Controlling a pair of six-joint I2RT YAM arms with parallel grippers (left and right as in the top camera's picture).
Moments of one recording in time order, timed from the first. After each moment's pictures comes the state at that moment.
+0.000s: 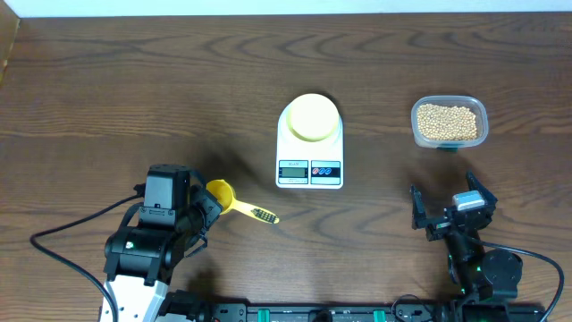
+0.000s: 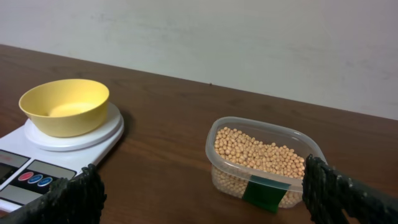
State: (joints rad) left arm -0.15 0.85 0.77 -0.98 0.08 -0.96; right arm -0.02 0.02 0.01 -0.05 -0.23 -0.13
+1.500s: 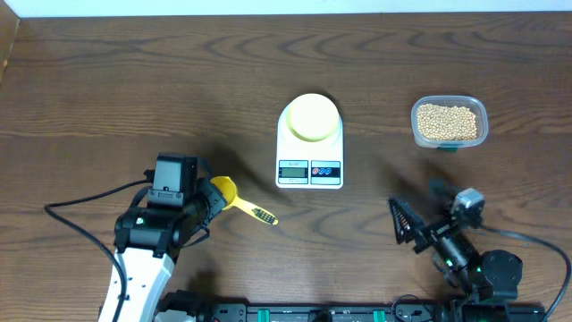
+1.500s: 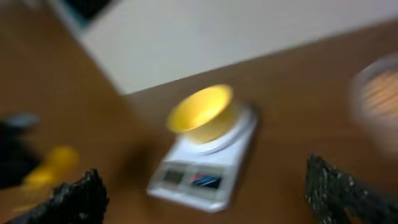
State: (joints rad) left arm -0.15 0.98 0.77 -0.92 0.05 -0.82; right arm -0.02 0.02 0.01 -0.04 -0.62 0.48
